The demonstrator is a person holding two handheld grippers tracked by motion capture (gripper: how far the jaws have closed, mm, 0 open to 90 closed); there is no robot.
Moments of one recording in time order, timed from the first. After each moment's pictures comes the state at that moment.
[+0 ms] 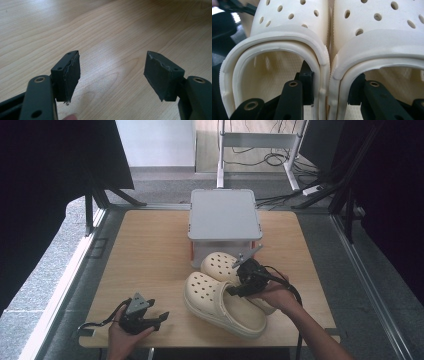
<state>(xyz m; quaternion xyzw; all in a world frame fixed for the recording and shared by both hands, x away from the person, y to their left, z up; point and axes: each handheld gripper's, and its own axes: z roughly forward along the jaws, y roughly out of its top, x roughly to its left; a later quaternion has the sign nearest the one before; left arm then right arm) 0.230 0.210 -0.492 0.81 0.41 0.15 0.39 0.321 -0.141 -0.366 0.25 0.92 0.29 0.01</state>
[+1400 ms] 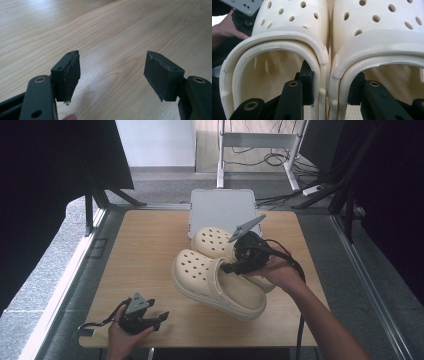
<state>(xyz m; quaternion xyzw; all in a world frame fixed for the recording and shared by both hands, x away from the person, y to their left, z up) 0.230 0.210 -0.492 0.81 0.41 0.15 0.39 0.334 -0.127 -0.283 0.22 0.92 0.32 0.05</state>
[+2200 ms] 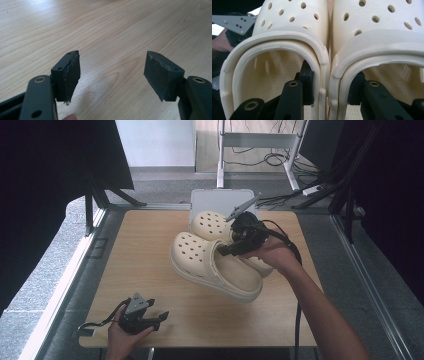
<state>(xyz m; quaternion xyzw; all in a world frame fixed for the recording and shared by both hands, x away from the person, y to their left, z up) 0.230 0.211 -0.491 0.81 0.41 0.15 0.39 0.366 -0.118 -0.258 0.23 0.91 0.33 0.05</state>
